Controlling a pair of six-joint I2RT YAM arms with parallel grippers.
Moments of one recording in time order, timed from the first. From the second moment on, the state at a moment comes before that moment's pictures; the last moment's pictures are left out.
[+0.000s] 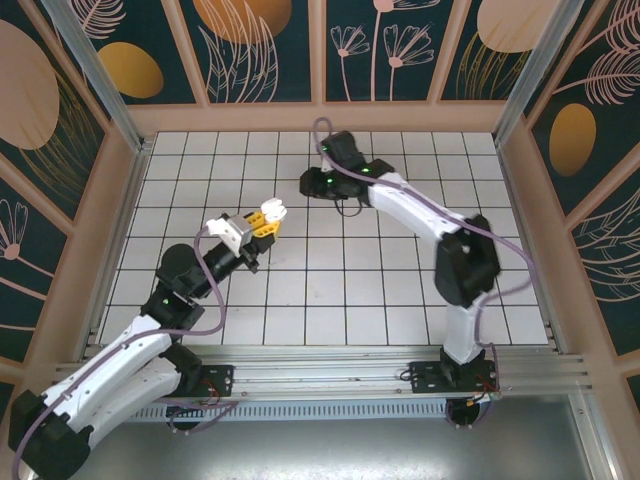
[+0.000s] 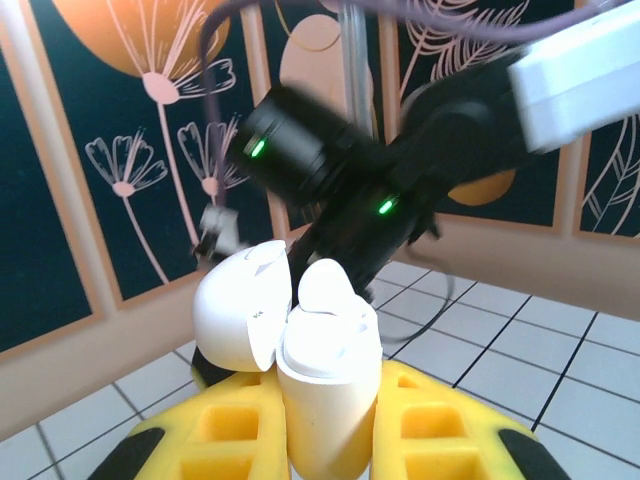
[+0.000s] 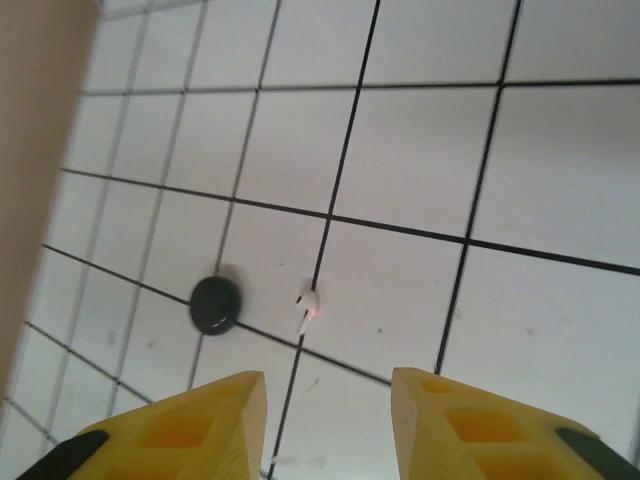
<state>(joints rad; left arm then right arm) -0.61 0.73 0.48 0.37 0.23 0.06 0.65 1.98 1.72 -0.54 -0.19 0.56</state>
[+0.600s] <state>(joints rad) -0.61 0.59 0.45 0.18 0.16 0.09 0.80 2.46 2.21 -0.76 -0.13 0.59</state>
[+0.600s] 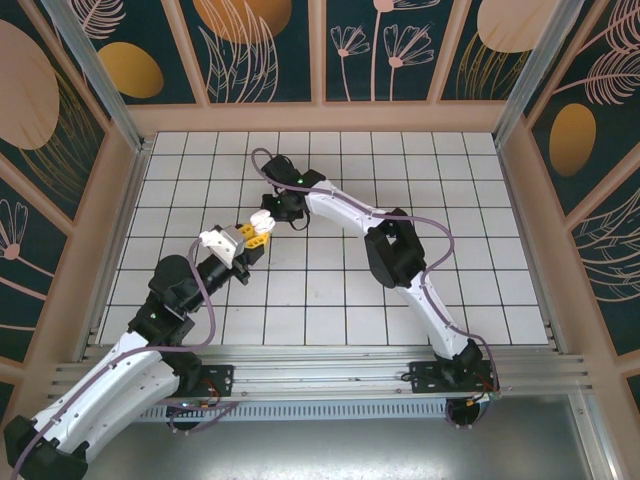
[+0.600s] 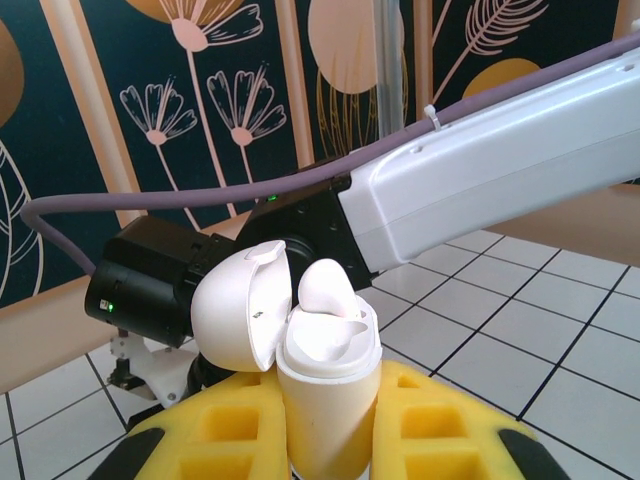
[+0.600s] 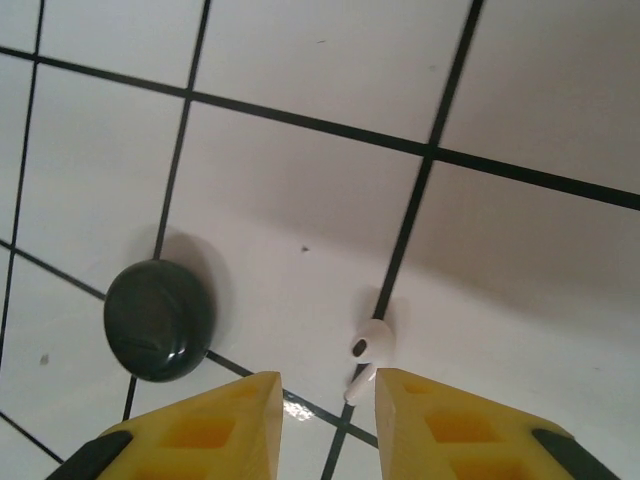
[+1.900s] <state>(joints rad) -0.61 0.57 0.42 0.18 0.16 0.09 0.85 2.55 2.24 -0.75 -0.01 0.73</state>
